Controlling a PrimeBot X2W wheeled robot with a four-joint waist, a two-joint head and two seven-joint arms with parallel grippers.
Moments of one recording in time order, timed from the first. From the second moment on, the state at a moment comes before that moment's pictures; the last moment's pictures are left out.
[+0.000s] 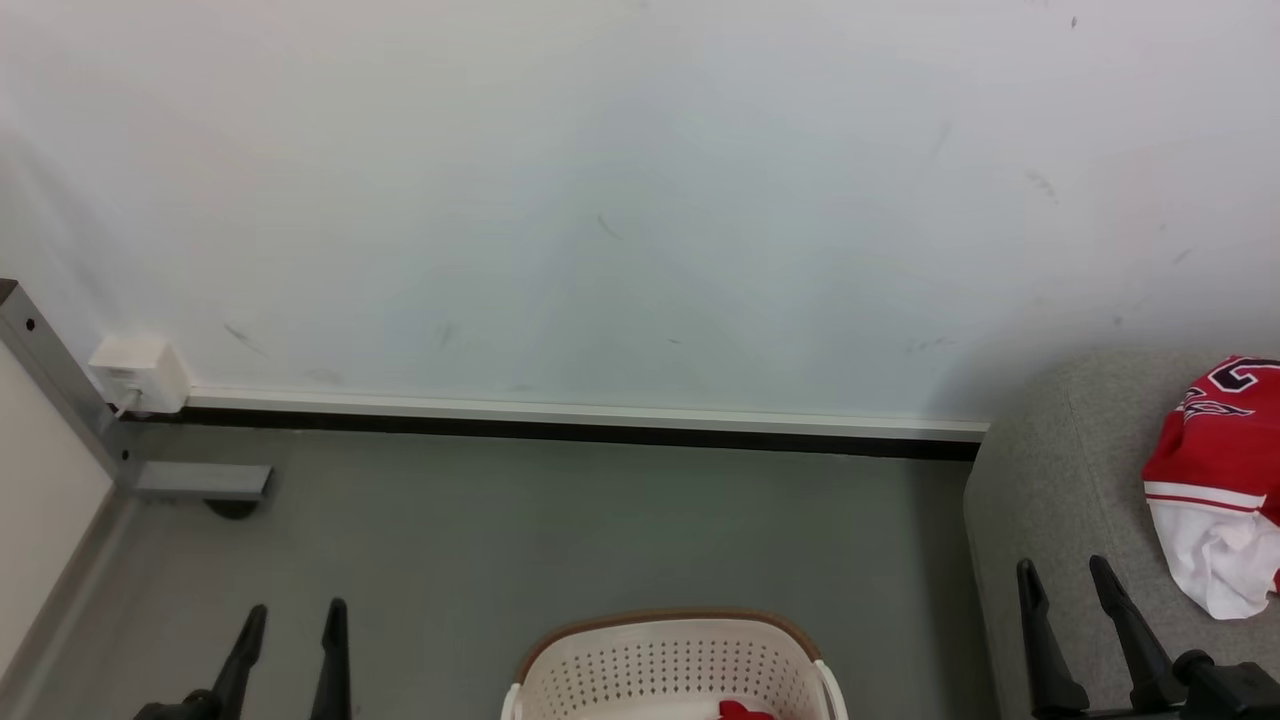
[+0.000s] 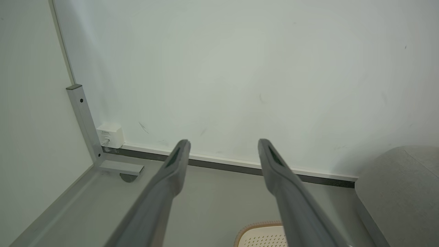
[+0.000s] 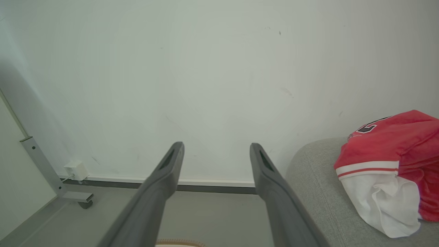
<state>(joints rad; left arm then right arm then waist) 0.05 0.11 0.07 0.18 -0.18 -0.08 -0.26 -0.02 -0.09 0.08 0.22 0.34 0.13 -0.26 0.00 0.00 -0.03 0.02</state>
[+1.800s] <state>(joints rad) -0.61 0.23 -0.60 0.86 -0.52 -0.13 -0.23 -0.44 -0.10 -0.04 -0.08 0.27 0.13 -0.26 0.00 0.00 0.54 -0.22</state>
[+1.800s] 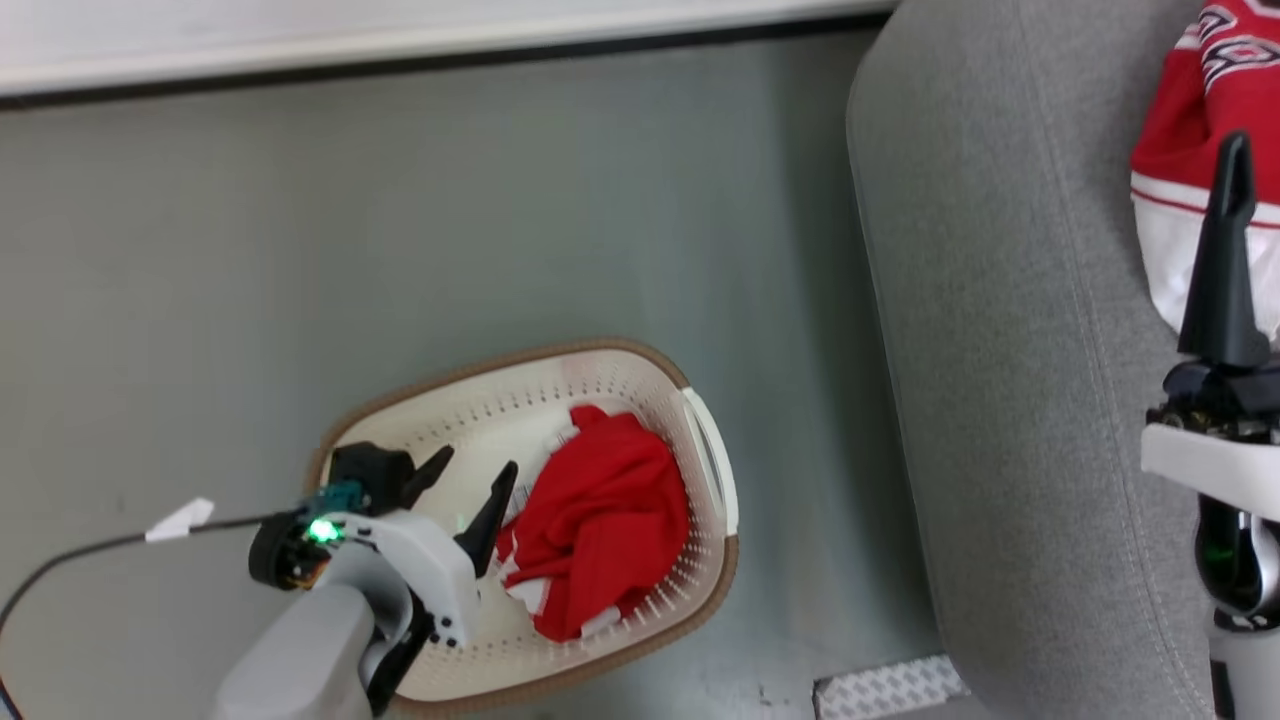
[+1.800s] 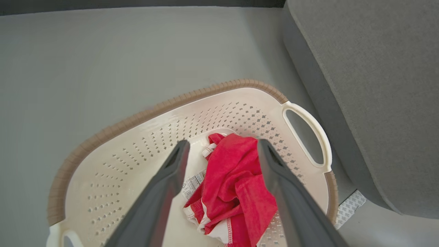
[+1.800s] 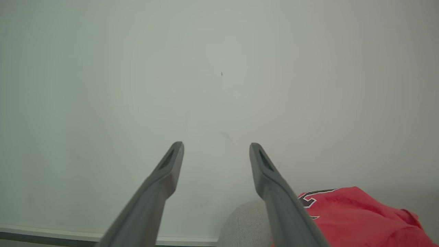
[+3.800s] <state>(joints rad) -1.05 0.49 -1.28 0.77 -1.08 -0.13 0.04 -0.67 -0.05 0.03 -0.31 0.21 0.13 -0.26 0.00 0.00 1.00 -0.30</state>
